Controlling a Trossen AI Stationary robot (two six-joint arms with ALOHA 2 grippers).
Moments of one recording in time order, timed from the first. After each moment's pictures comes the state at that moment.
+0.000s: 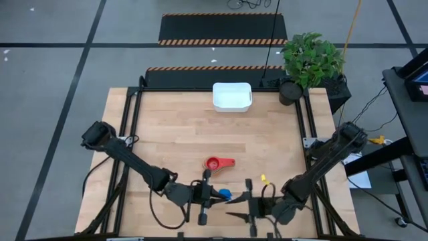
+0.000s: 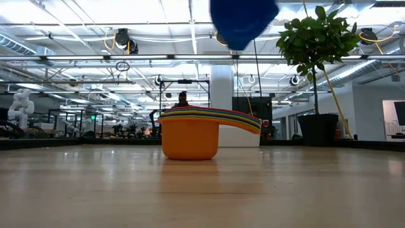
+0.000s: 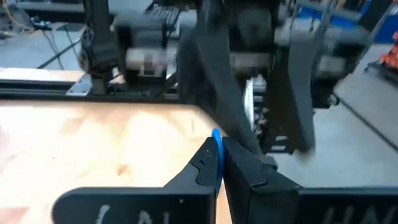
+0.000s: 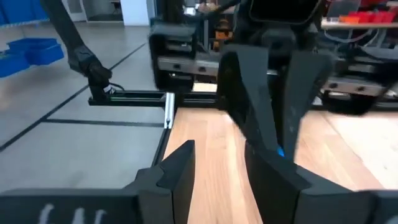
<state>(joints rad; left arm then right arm) -0.57 1.77 1.22 0.33 -0.42 -0.19 0.76 1.65 1.05 0.37 0.68 0.20</state>
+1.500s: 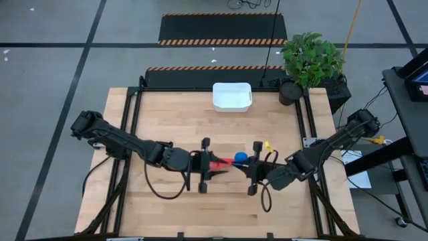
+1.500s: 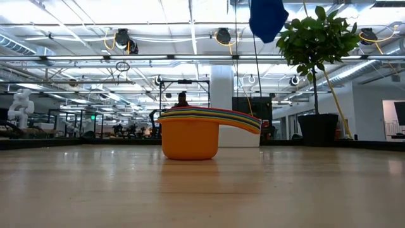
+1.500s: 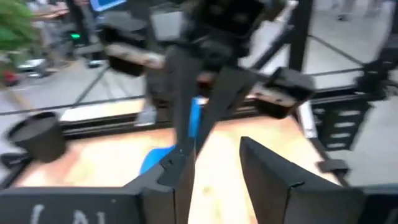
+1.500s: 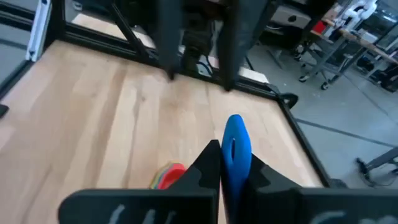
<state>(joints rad) -0.35 1.57 1.22 0.13 -0.29 0.06 0.54 1.36 1.05 -0.17 0.73 -0.02</state>
